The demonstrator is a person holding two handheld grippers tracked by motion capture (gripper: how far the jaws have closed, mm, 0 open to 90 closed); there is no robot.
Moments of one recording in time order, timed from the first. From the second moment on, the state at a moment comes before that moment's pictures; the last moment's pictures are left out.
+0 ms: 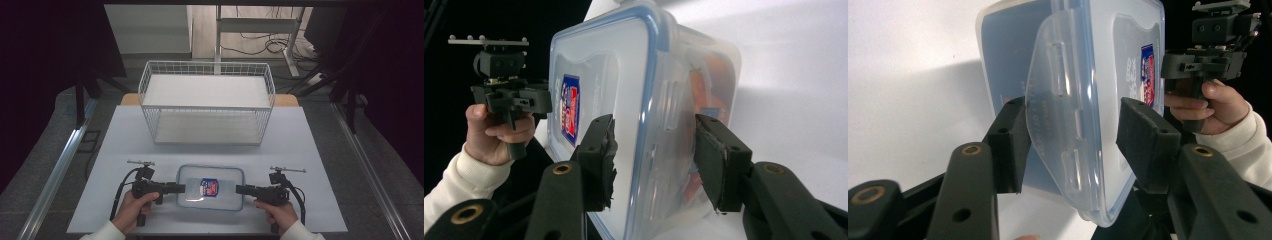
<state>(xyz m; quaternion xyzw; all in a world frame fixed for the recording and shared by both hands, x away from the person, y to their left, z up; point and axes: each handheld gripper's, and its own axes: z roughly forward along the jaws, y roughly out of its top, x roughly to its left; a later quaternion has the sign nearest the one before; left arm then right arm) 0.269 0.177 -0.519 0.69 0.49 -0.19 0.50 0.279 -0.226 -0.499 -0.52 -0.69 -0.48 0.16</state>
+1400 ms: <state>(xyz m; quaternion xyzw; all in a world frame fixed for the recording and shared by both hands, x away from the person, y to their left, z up) 0.342 0.195 -0.488 0.69 0.48 -0.15 0.52 0.359 -0.211 -0.468 -0.49 -0.70 -0.51 0.13</state>
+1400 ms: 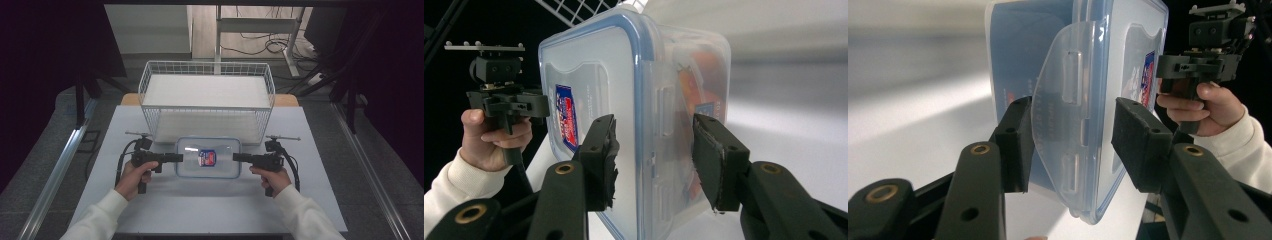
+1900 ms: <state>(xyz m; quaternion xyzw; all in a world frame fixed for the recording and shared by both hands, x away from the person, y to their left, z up) 0.390 0.196 -0.501 0.68 0.49 -0.14 0.53 0.419 -0.205 -0.480 -0.49 -0.69 -0.52 0.12</state>
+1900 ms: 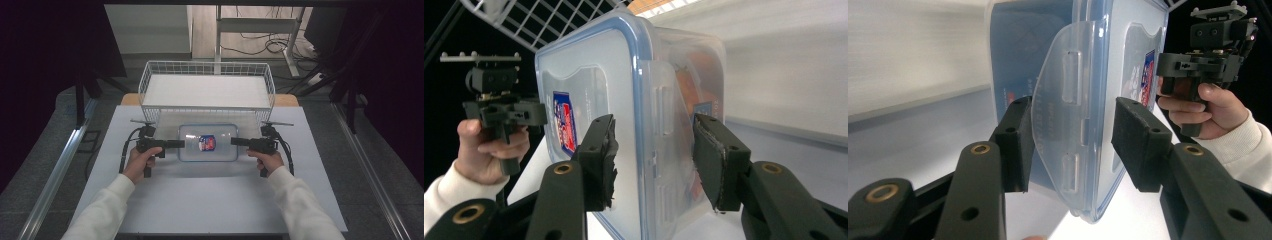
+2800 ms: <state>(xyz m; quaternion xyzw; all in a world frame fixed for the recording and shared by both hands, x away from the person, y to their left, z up) 0.411 0.193 -0.529 0.62 0.55 -0.16 0.54 0.432 -0.195 -0.496 -0.56 -0.66 -0.49 0.08</state>
